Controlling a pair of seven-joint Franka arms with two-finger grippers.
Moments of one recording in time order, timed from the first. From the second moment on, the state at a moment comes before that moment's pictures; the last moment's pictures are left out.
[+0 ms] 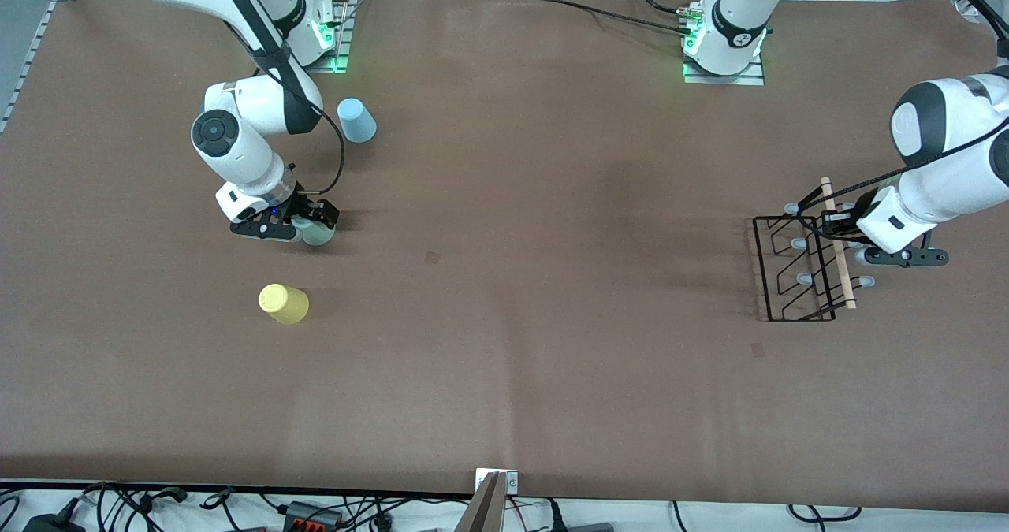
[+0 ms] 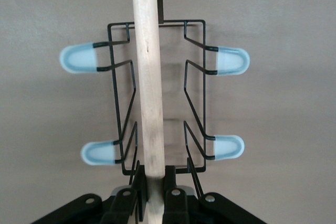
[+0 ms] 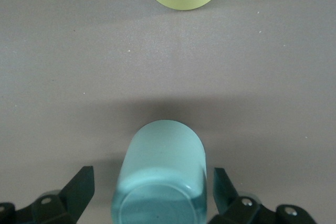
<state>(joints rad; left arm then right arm) 0.10 0.17 0.03 -2.03 0.02 2.08 0.14 0.23 0.25 0.00 -2.40 0.02 2.70 0.32</state>
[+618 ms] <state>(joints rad) 0.09 0.15 -0.22 -1.88 0.01 1.86 -0.04 0.23 0.25 0.00 -2.40 0.02 2.70 0.32</state>
